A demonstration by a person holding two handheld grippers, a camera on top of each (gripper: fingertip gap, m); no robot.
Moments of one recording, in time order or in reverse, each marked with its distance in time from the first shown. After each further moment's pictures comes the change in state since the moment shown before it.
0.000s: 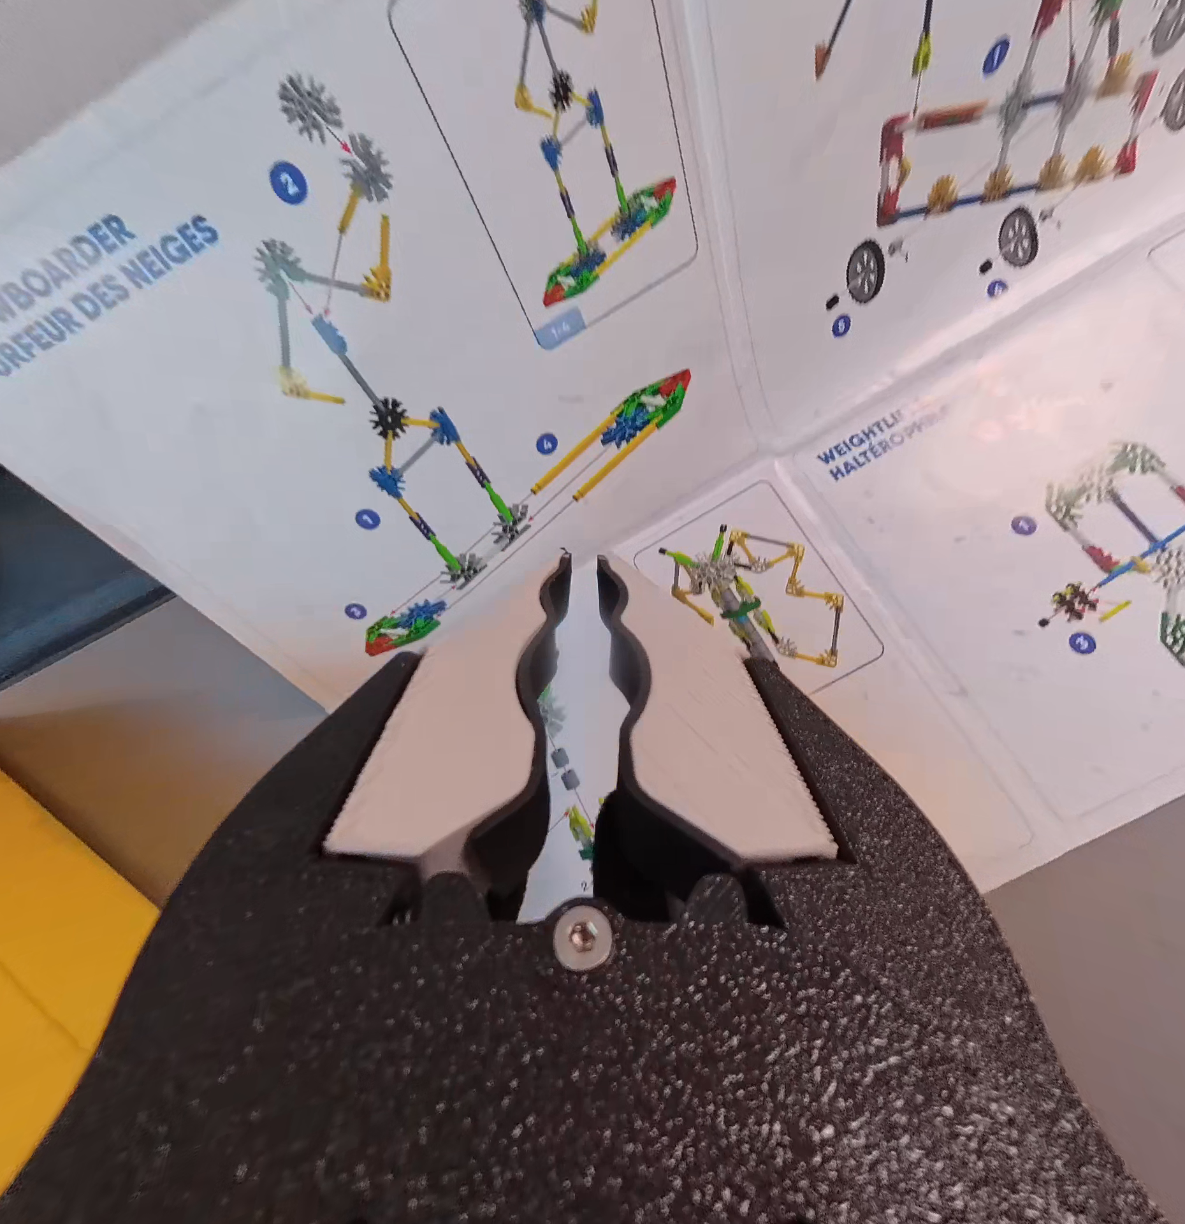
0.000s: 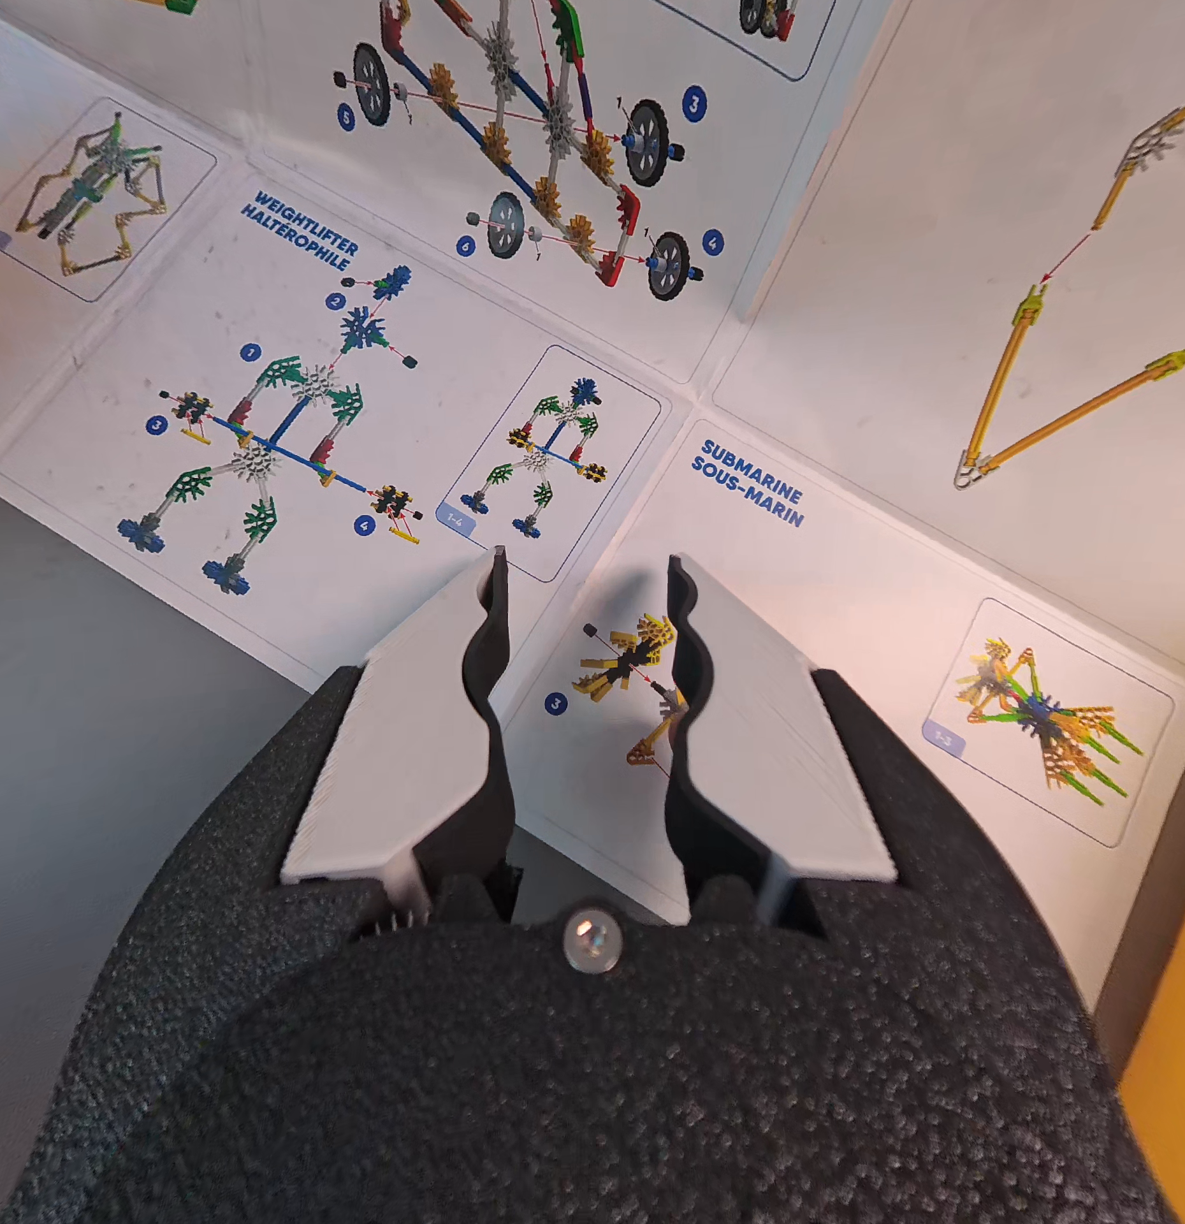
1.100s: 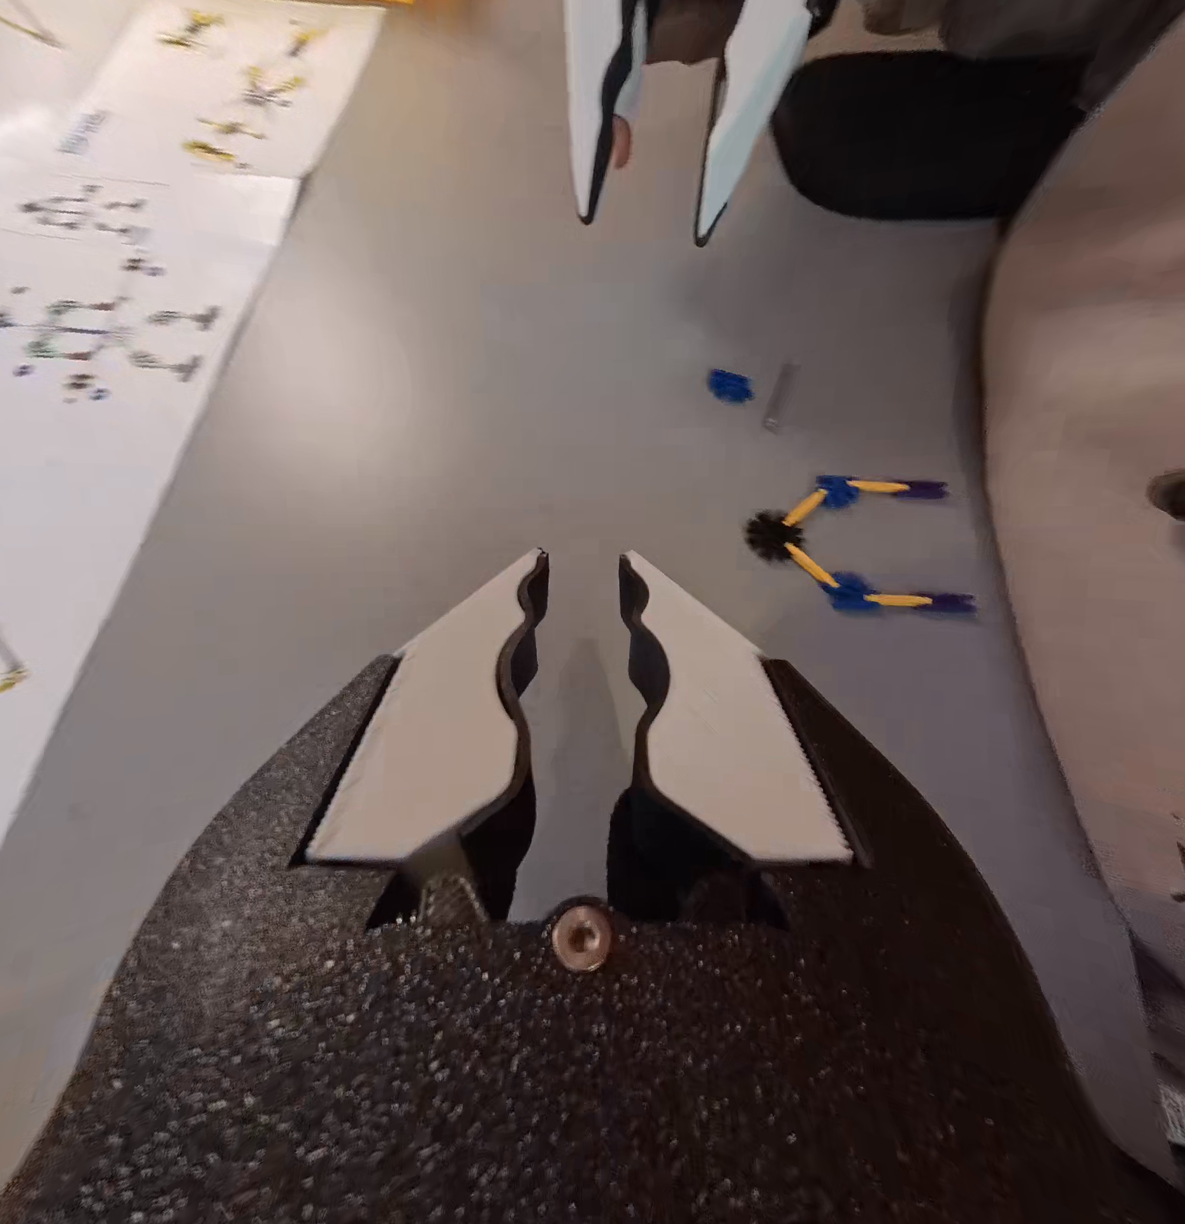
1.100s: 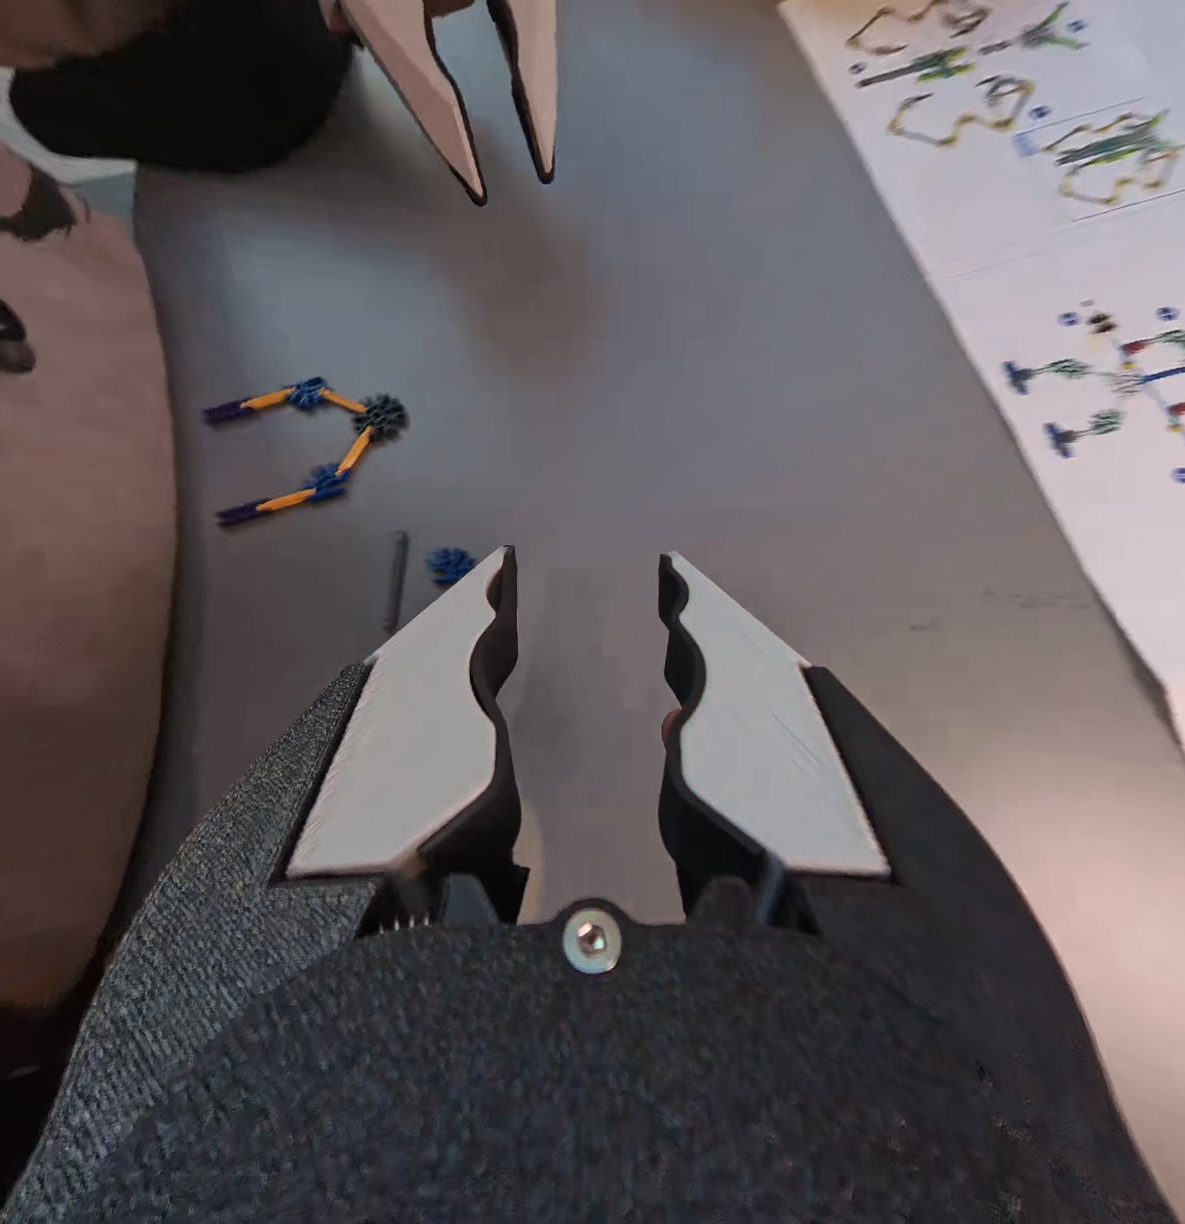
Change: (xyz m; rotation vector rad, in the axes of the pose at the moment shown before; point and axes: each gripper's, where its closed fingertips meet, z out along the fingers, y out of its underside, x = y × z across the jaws) left arm 0.167 0.140 -0.212 0.240 0.873 0.462; right arm -0.202 0.099 -0.154 0.044 -0.615 -0.486
